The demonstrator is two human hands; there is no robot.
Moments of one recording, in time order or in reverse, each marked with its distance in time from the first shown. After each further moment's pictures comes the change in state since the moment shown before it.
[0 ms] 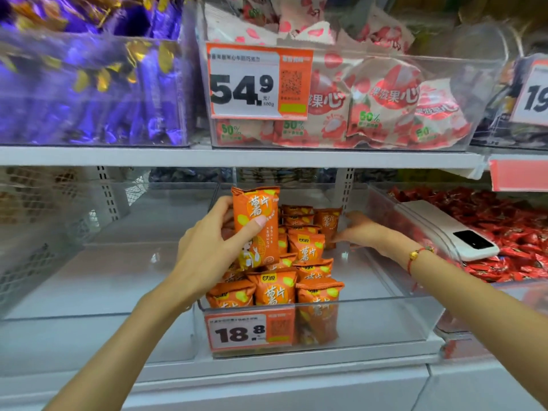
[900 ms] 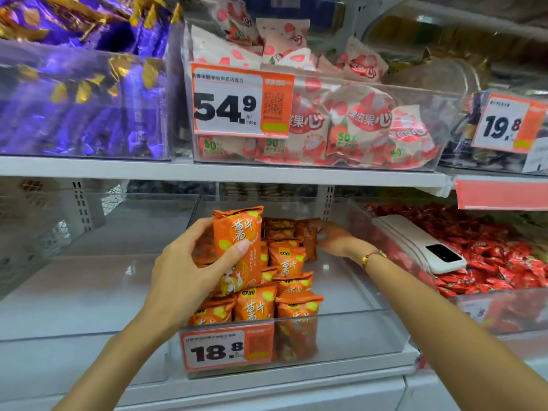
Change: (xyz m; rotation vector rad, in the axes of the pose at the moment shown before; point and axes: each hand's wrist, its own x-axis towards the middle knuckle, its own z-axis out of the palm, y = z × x) left_hand -0.014 -0.005 0.005 -0.134 0.097 0.071; right_hand 0.053 0.017 0.003 -0.262 0.026 -0.173
